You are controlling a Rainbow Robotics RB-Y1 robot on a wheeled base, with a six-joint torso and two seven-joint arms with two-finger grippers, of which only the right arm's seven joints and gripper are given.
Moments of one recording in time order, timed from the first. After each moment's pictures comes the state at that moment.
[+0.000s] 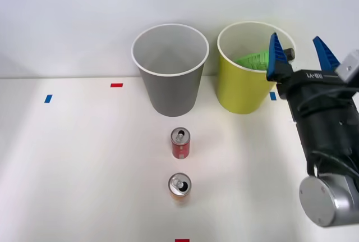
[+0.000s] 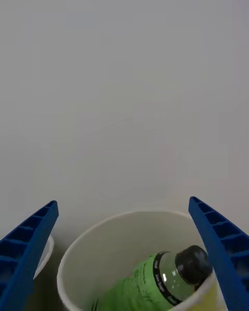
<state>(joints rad) 0.24 -0.11 0.07 -2.31 -0.26 0.10 1.52</state>
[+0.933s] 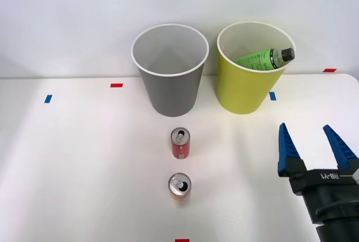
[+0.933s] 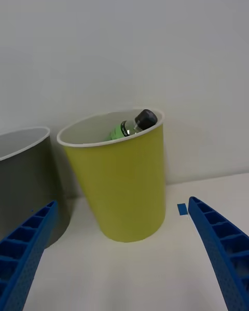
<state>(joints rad) 0.81 -0.24 0.21 -2.40 -0.25 -0.16 1.53</state>
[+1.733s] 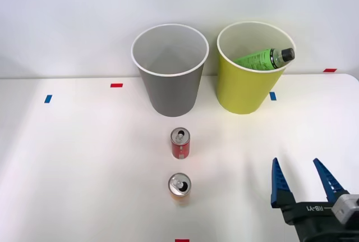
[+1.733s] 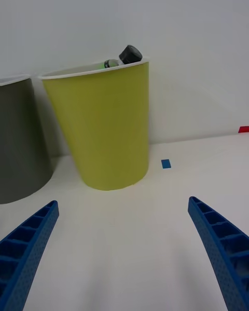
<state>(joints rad) 0.80 -0.25 0.24 -2.12 -0.21 -0.37 1.54</state>
